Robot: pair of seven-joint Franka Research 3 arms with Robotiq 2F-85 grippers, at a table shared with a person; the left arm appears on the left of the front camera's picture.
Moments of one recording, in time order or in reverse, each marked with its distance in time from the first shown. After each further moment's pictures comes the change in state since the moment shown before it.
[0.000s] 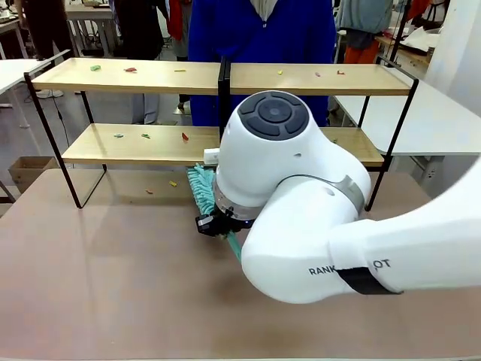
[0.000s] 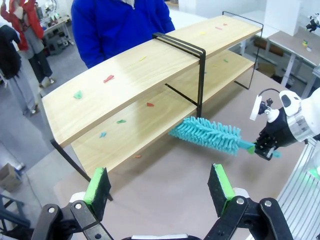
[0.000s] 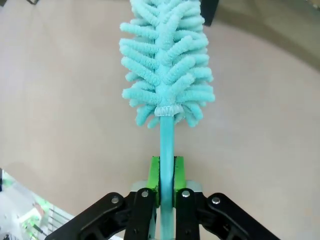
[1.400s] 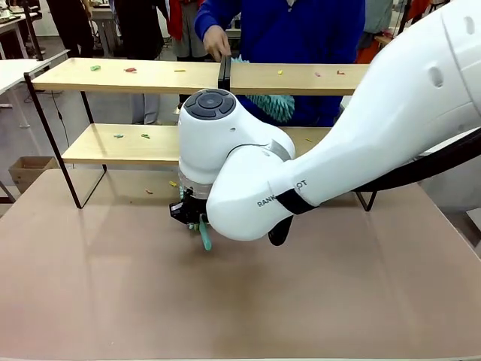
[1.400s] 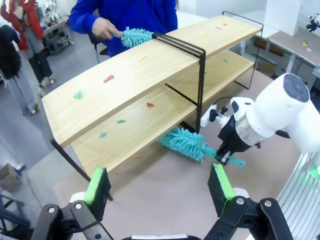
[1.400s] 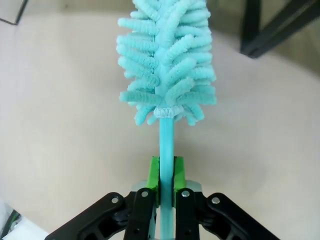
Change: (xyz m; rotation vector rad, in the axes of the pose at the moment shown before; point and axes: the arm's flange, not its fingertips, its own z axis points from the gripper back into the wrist) left arm 0.000 0.000 0.000 0.000 0.000 0.000; right arm 0.078 0.040 -0.088 0.035 0.112 -0.067
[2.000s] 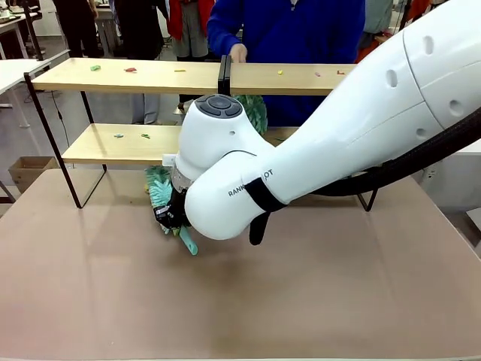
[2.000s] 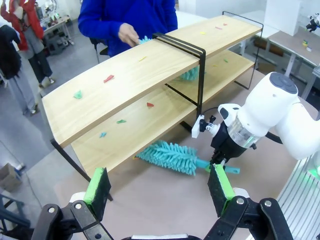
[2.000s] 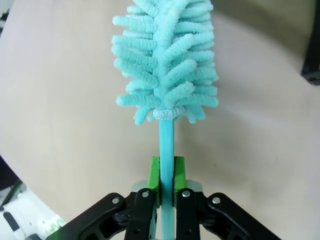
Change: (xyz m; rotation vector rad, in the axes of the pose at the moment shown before) left arm 0.000 0.000 0.000 0.000 0.000 0.000; right arm 0.008 0.010 -0.016 0.175 0.065 0.152
